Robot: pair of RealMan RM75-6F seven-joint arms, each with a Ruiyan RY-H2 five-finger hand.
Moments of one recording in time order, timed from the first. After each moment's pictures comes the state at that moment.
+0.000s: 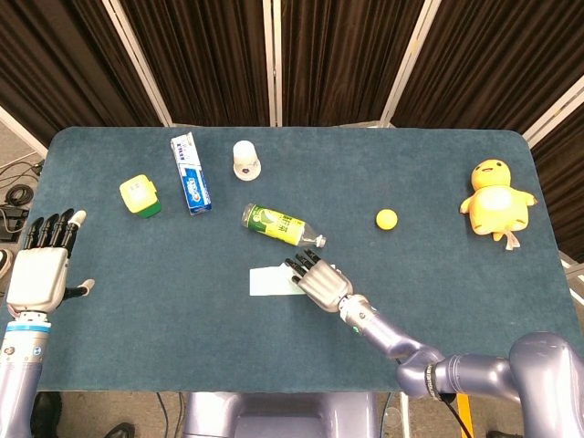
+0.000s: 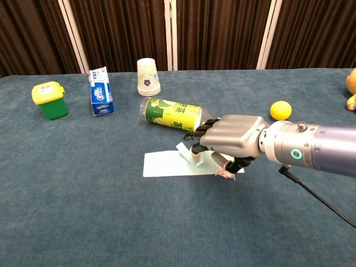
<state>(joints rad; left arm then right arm) -0.33 -1.13 -0.12 -1.86 1.16 1.41 0.47 0.93 -1.61 0.05 -1.43 -1.14 0.76 -0.64</state>
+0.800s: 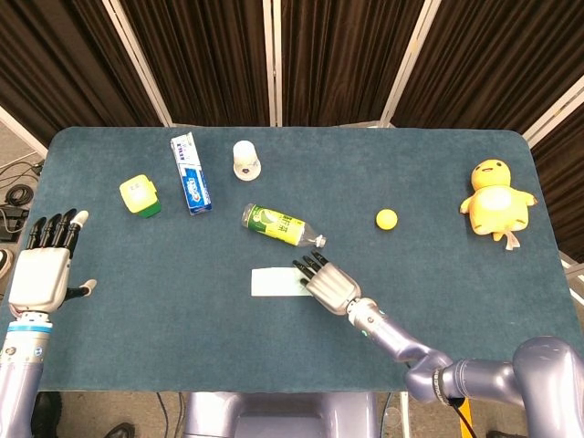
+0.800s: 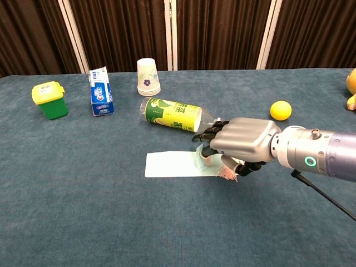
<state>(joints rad) -0.32 -1.13 -0.13 -1.86 1.17 1.40 0.47 0.90 -1.61 0.01 -1.41 -1.20 0.81 -0.63</state>
